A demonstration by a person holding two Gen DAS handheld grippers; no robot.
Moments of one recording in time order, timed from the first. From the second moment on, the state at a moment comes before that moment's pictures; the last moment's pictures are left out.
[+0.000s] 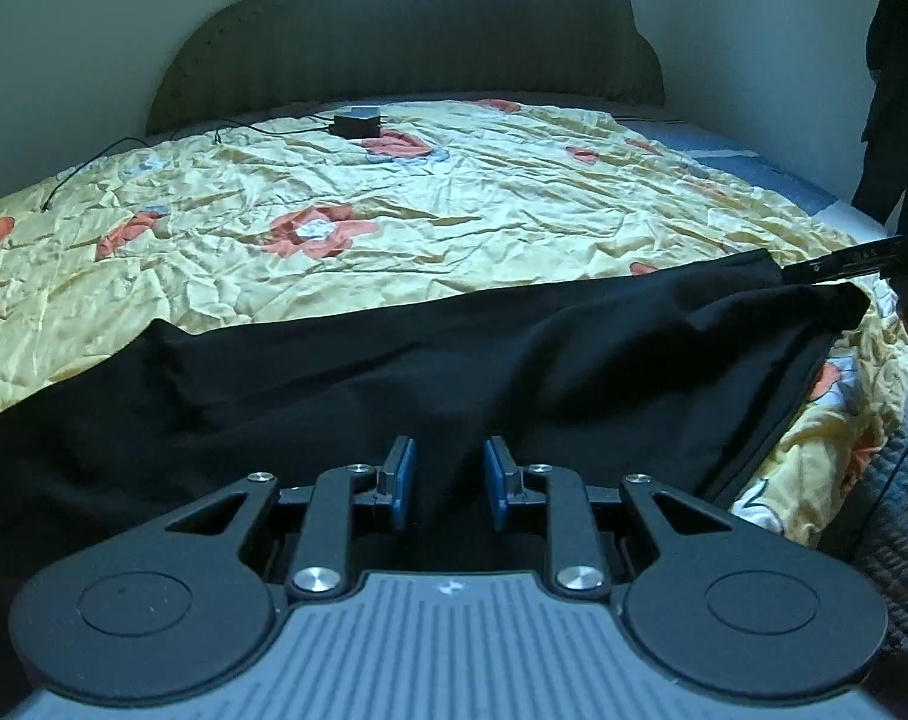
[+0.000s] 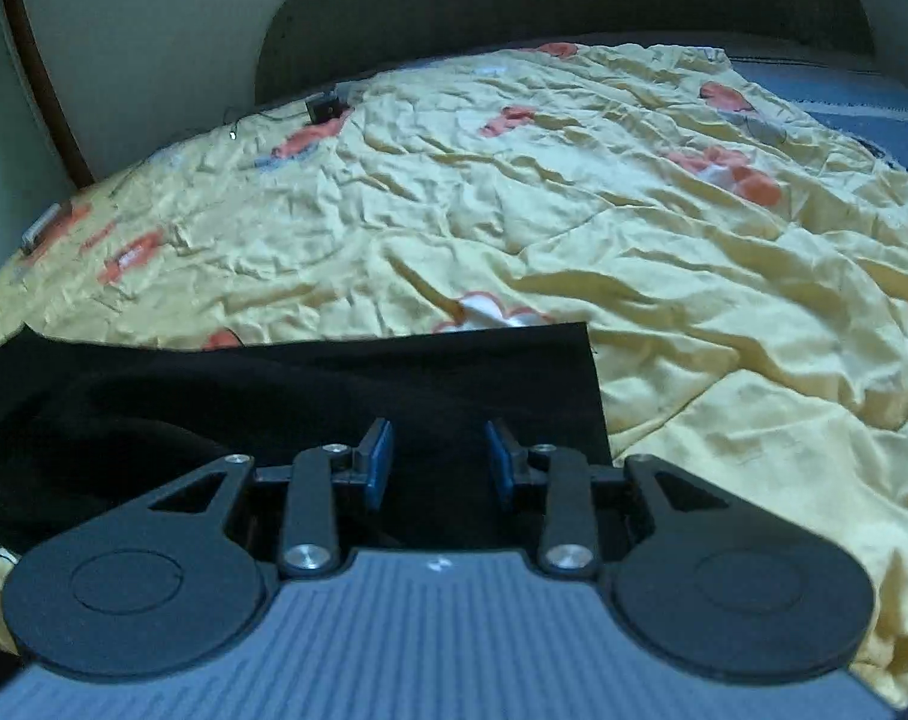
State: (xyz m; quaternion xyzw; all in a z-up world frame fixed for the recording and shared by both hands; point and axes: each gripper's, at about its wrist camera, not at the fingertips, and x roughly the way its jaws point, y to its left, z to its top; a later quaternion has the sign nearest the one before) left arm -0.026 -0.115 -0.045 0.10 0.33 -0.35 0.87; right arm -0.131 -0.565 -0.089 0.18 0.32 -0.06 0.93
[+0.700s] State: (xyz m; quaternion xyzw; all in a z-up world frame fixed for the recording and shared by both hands) left arm -0.031 -0.122 -0.047 0.10 0.35 -0.32 0.88; right arm -0.157 -0.605 -0.101 0.26 0.30 -0.01 0.92
